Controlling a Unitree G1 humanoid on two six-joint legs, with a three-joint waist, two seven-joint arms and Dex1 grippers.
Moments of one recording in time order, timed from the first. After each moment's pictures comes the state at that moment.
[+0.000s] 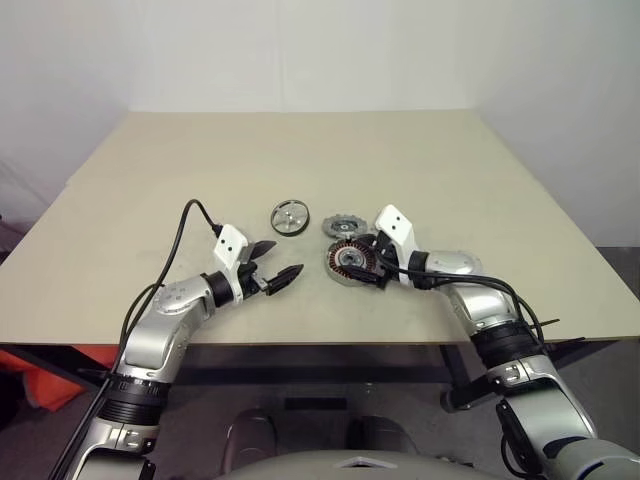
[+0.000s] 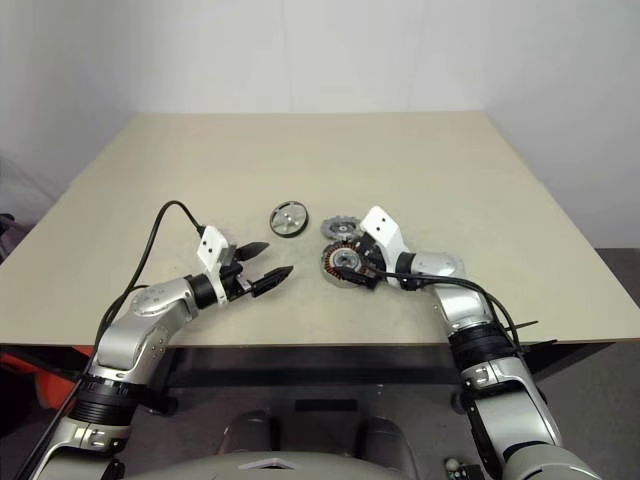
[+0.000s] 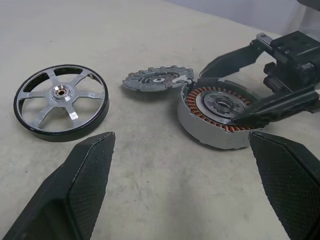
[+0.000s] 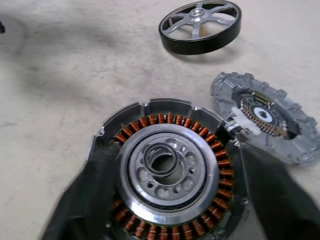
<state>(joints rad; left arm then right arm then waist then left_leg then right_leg) -0.19 0.37 -0.05 -0.09 -0.37 0.39 -0.72 -0.48 -0.42 0.18 0.32 0.10 0.22 0.90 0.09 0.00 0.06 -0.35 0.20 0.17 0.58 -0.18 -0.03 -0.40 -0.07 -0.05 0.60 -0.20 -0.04</state>
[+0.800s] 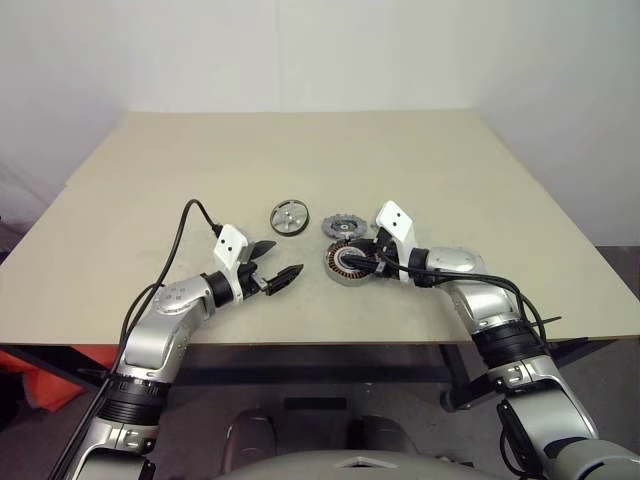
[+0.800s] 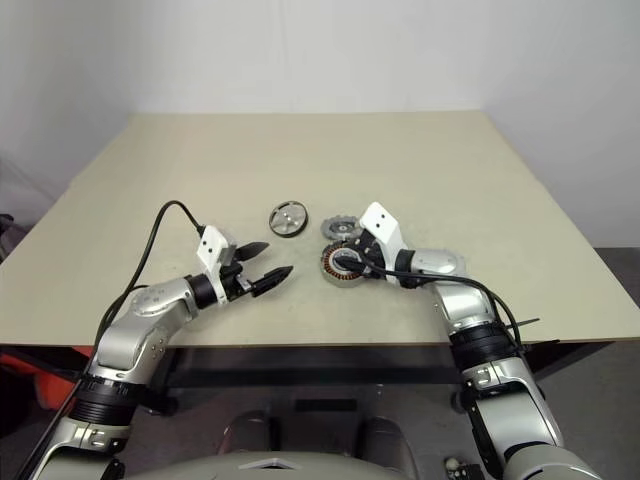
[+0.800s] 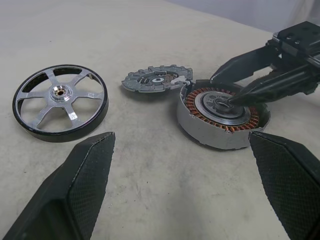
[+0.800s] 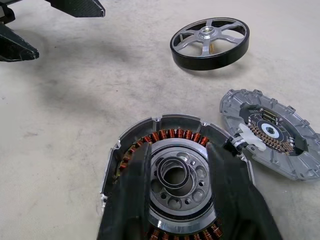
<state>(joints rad) -0.19 0.37 -0.05 -0.09 -0.37 0.39 -0.71 -0.48 -0.41 0.18 0.26 0.13 0.26 0.92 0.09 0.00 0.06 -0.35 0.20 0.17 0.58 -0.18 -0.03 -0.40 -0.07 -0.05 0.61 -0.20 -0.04</state>
